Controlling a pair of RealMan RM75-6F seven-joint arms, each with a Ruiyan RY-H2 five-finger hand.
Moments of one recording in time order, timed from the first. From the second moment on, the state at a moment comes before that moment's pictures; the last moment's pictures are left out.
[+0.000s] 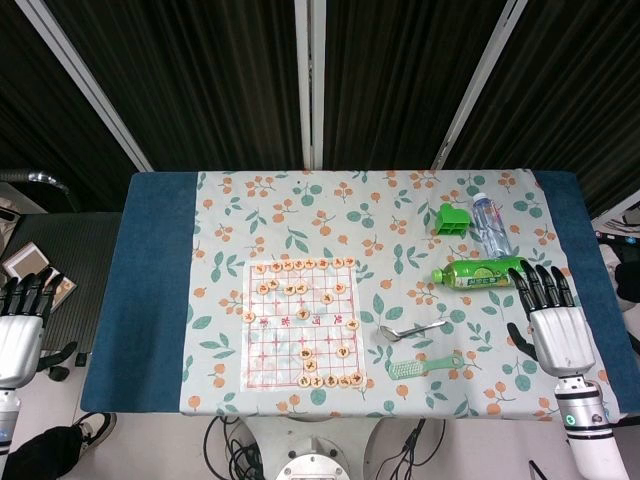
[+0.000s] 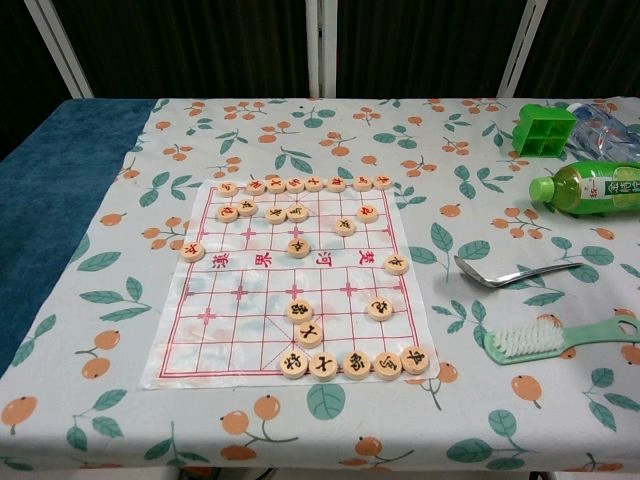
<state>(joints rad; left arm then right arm) -0.12 -1.06 -0.05 -1.66 1.46 1.49 0.16 0.17 -1.22 0.07 -1.61 -1.51 1.47 -0.24</state>
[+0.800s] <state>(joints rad) -0.20 -1.07 -0.04 -1.68 1.55 1.39 0.14 0.17 -1.21 0.10 -1.57 -1.49 1.46 -0.17</state>
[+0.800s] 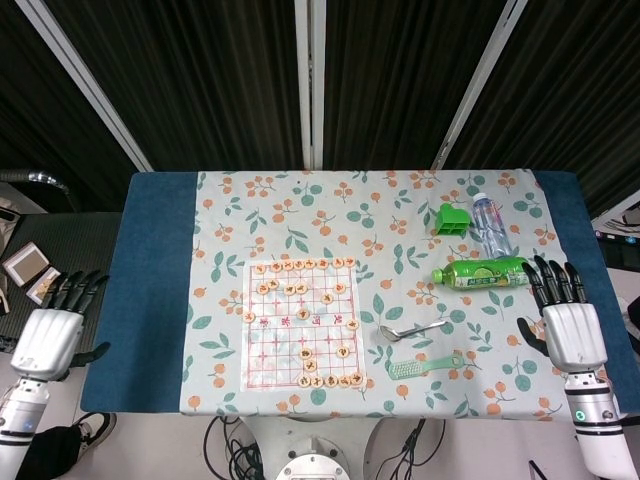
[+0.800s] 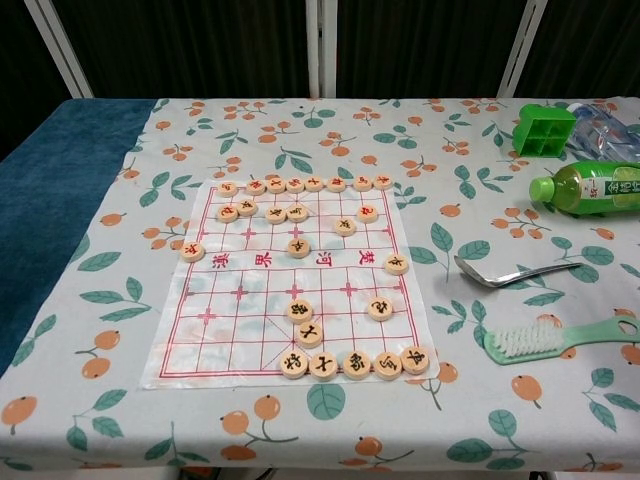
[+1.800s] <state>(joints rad) -0.68 -1.53 -0.13 -1.41 1.56 0.92 0.03 0.09 -1.19 0.09 -1.52 -1.50 1.56 -0.06</state>
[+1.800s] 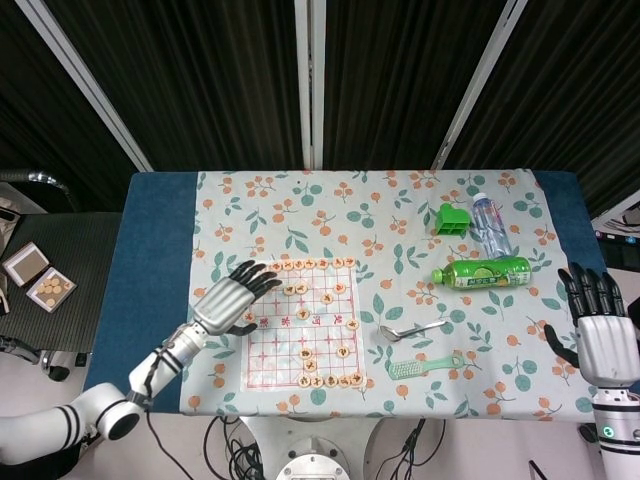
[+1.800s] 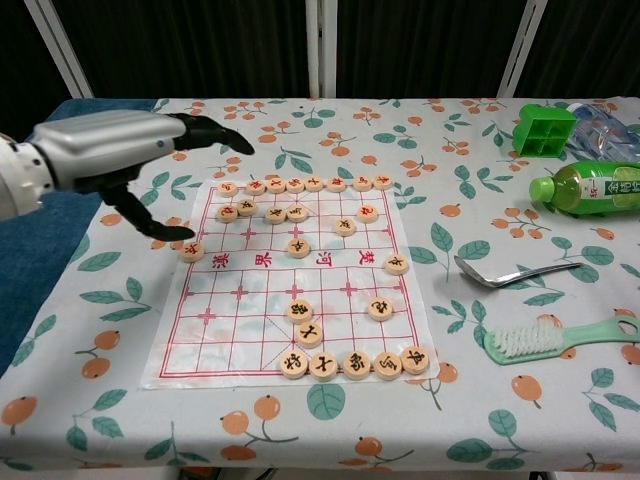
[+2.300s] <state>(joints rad) -0.80 -1.70 -0.10 -1.18 1.61 0.89 -0.16 0.09 -1.18 0.11 -1.49 -1.49 1.56 -0.02</state>
